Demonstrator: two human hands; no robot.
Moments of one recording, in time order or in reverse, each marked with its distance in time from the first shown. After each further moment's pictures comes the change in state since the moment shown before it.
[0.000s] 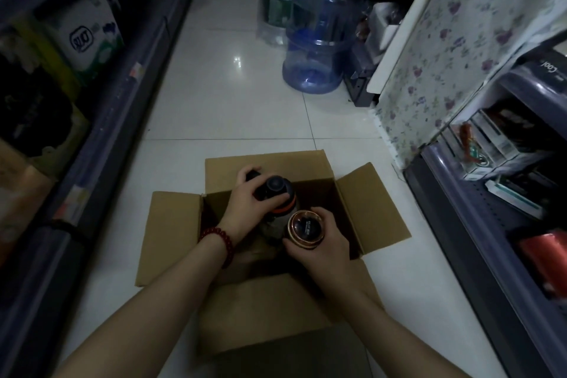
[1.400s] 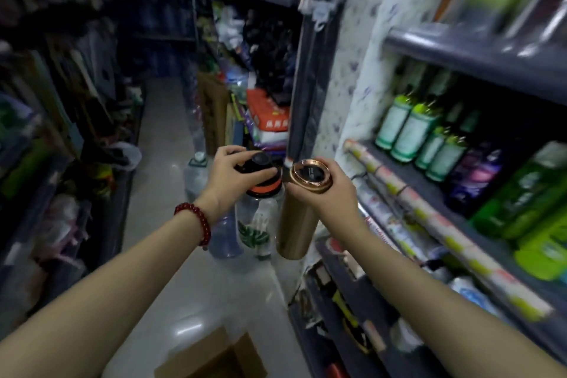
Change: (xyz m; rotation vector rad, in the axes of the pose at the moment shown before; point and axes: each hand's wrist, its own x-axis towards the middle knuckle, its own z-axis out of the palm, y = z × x) left_hand 0.062 0.871 -0.147 -0.079 -0.044 0.392; right_hand 0.041 -0.717 -0.559 0.080 0.421 -0.269
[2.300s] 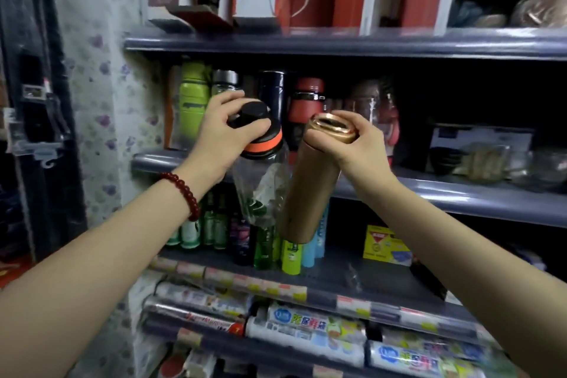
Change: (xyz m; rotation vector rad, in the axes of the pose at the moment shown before) left_hand 0.006 0.358 0.131 -0.634 -0.520 0.751; right_hand -0.091 -0.246 -0.261 -0.346 0.938 -0.201
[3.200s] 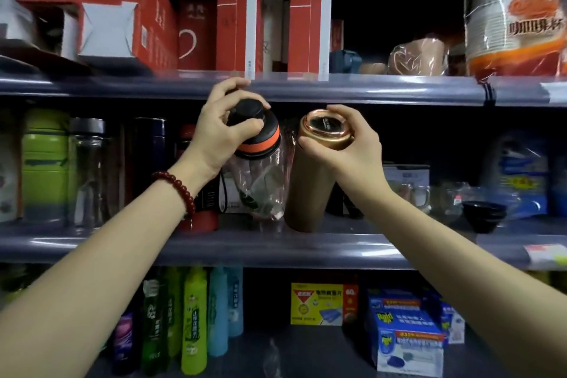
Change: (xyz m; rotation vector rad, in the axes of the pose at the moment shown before) left_hand 0.092 0.045 0.181 -0.200 -0.208 0.306; right_hand 0.085 0.014 -0.157 -0.262 0.210 -0.315
